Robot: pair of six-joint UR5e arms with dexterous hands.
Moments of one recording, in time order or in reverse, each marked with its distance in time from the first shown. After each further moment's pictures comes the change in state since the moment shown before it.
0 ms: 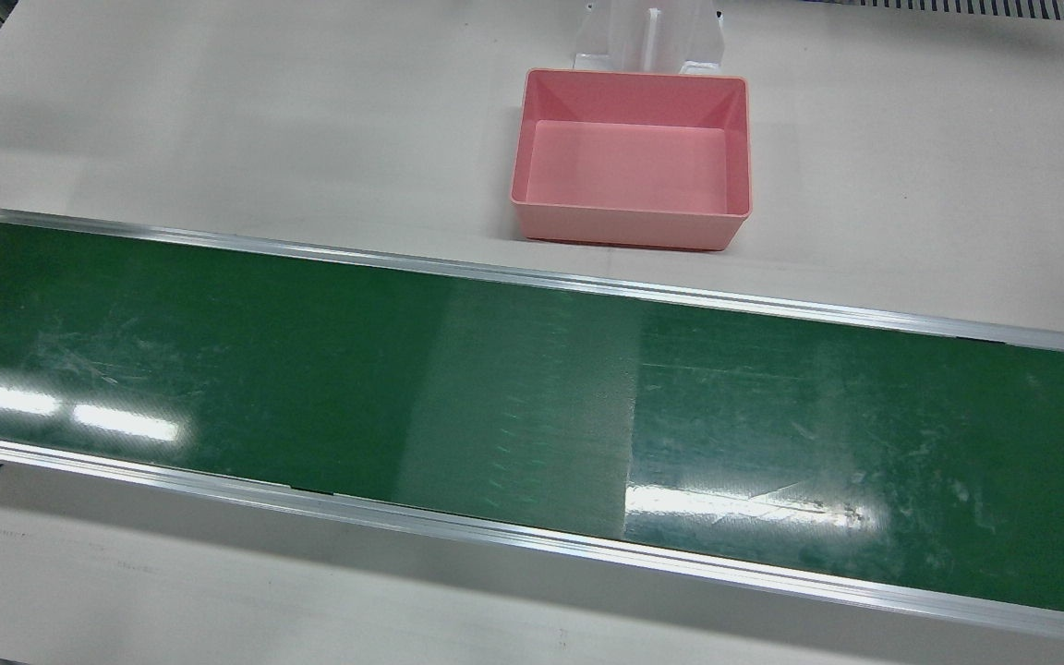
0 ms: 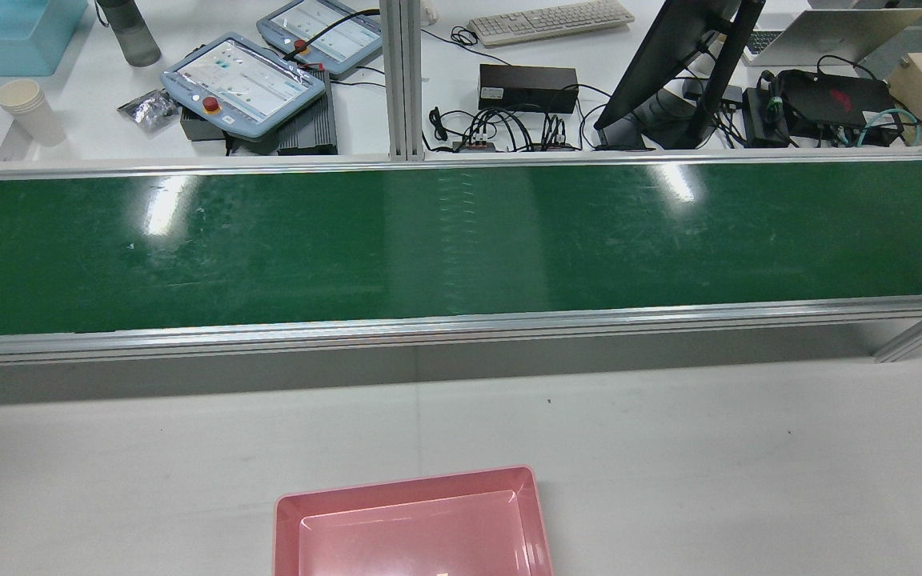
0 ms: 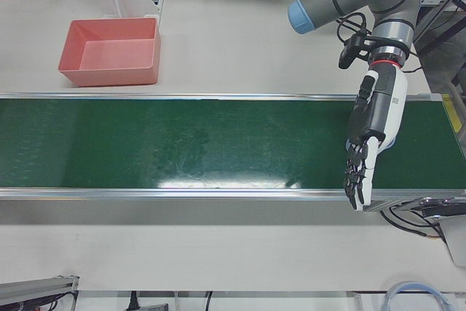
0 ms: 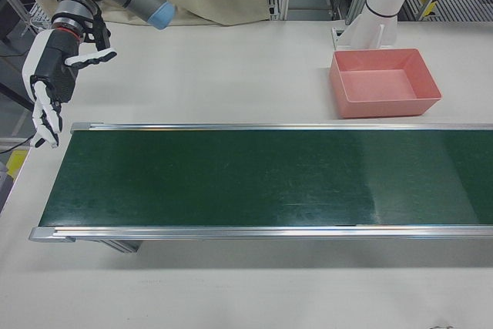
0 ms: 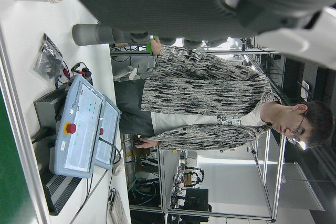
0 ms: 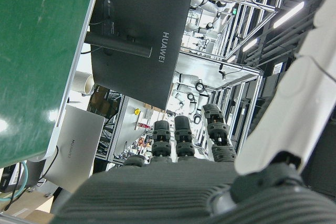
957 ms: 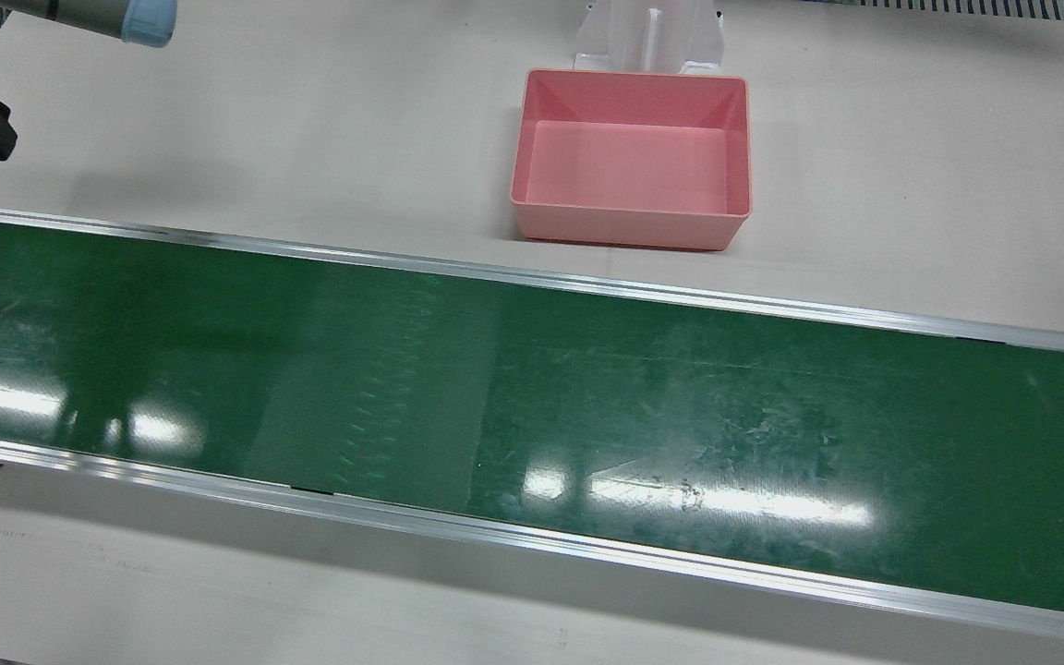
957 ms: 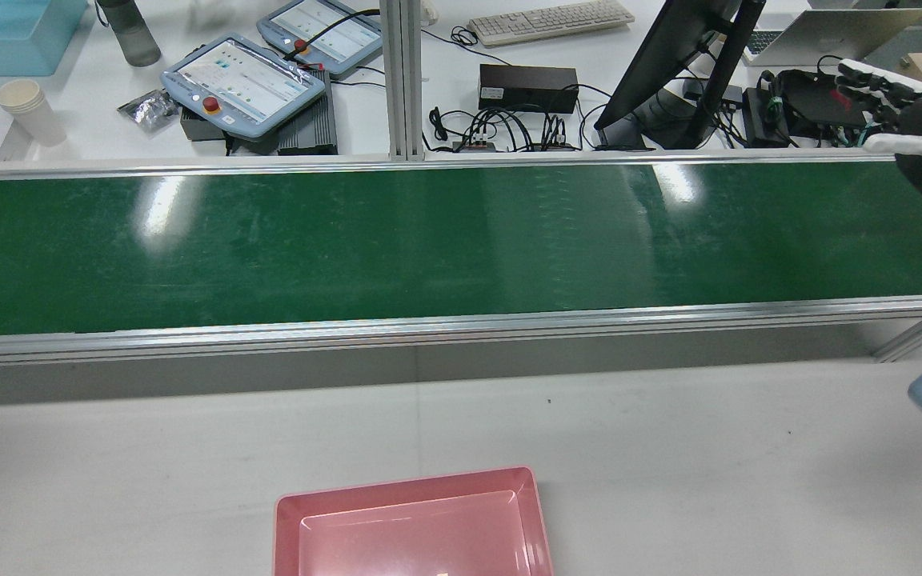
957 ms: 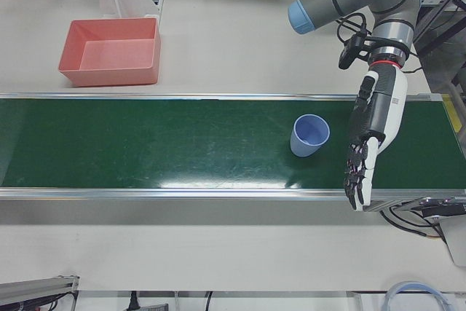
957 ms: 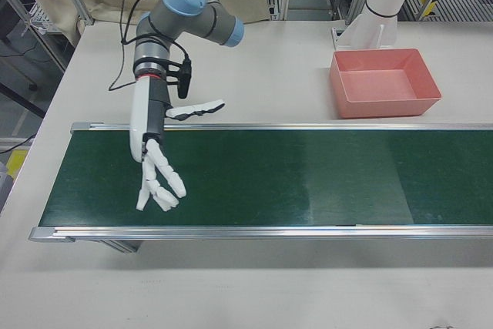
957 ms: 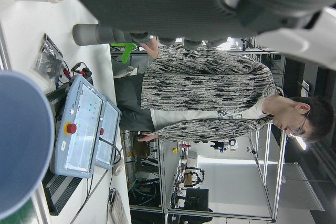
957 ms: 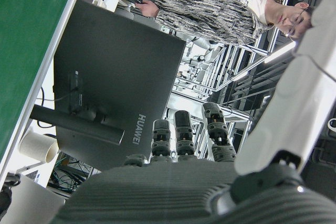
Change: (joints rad) left arm 0.000 -0.001 0.001 0.000 0.000 0.000; right arm -0.373 0.283 0.081 -0.286 0.322 -0.096
